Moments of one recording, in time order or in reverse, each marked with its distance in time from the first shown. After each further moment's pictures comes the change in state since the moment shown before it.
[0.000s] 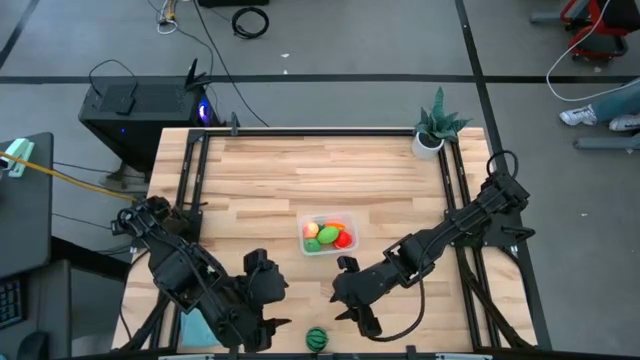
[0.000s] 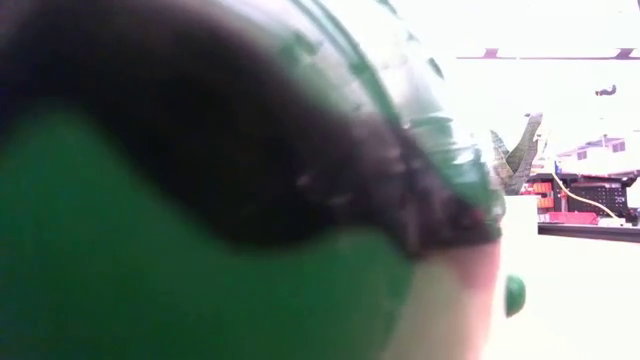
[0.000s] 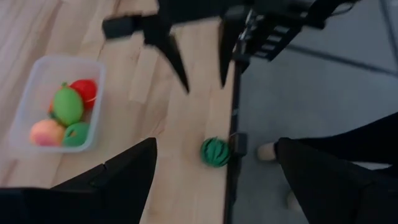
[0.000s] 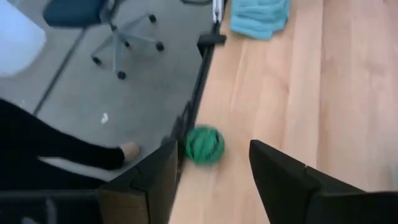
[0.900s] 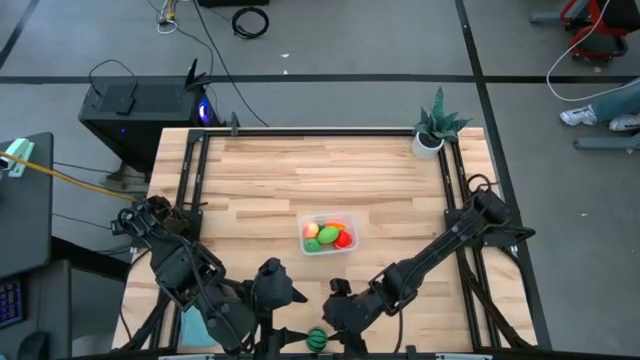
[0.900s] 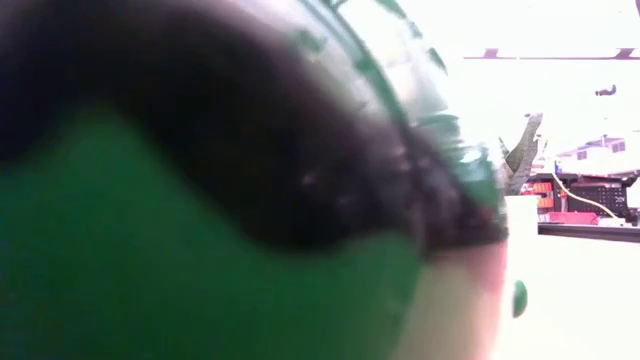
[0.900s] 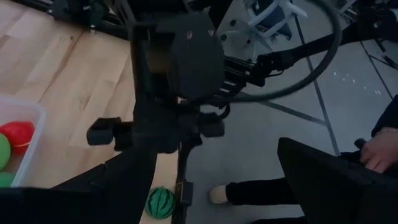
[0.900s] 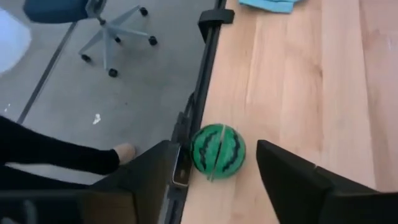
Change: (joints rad) left arm 0.007 0.001 0.000 0.286 0.000 0.000; right arm 0.059 0.188 -0.002 0.157 0.080 0.082
